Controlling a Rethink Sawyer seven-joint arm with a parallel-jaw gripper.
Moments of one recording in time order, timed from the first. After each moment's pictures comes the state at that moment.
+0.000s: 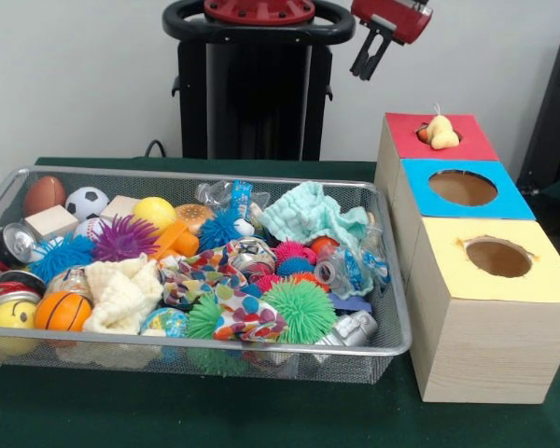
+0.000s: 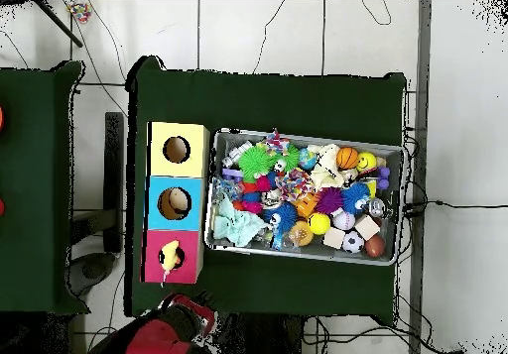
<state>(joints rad) 0.66 -0.73 -0.62 2.08 0.03 0.30 2.22</state>
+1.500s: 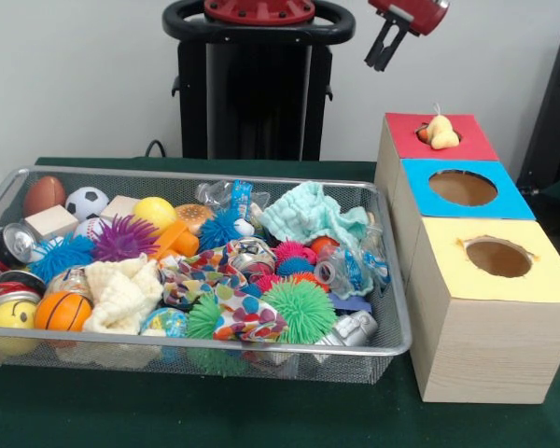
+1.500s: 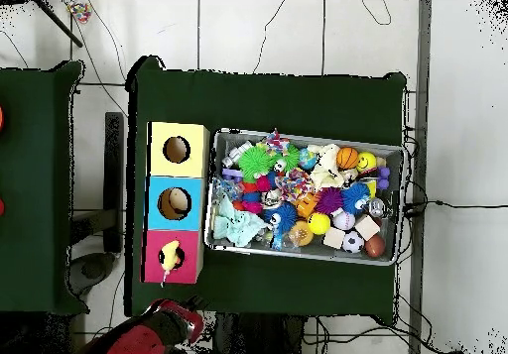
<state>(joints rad) 0.76 -0.72 -0.66 2.03 0.03 0.38 2.22</state>
